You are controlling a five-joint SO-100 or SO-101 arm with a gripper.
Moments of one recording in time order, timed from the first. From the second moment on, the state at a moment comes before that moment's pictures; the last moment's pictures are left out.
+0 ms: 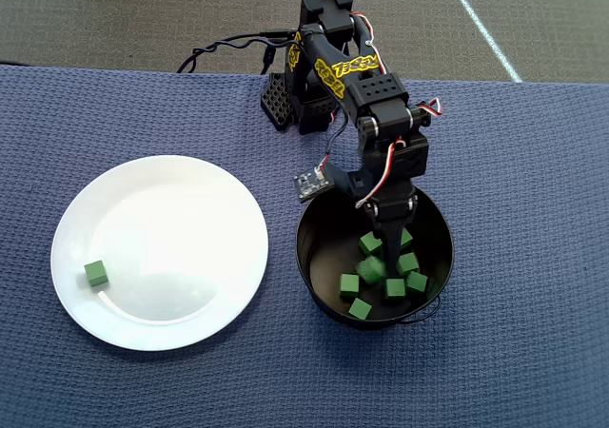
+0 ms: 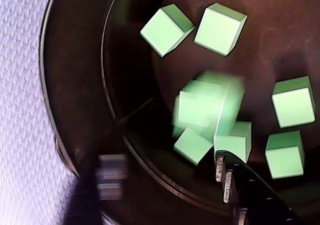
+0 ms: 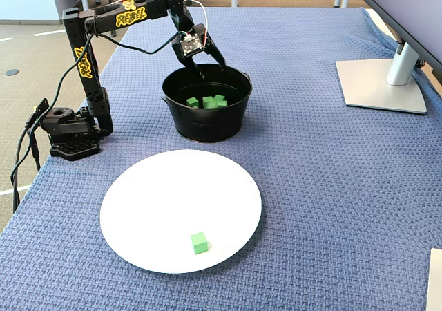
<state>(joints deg) -18.9 91.1 79.0 74.5 3.9</state>
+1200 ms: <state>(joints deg) 46.1 40.4 37.3 73.3 -64.5</state>
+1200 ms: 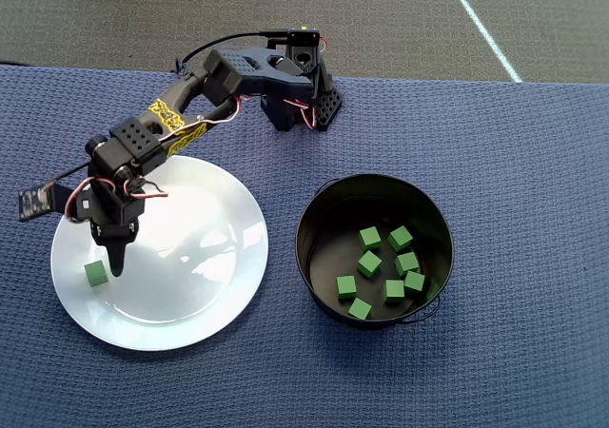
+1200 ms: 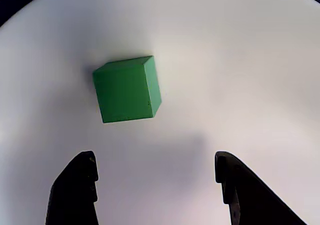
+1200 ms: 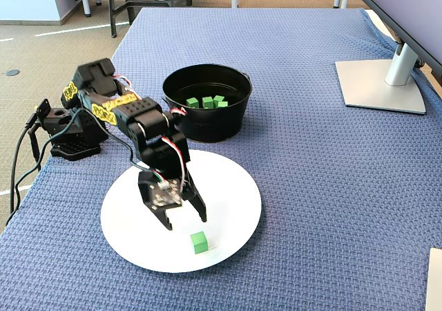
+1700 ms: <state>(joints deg) 46.1 32.2 25.4 73.1 -71.0</state>
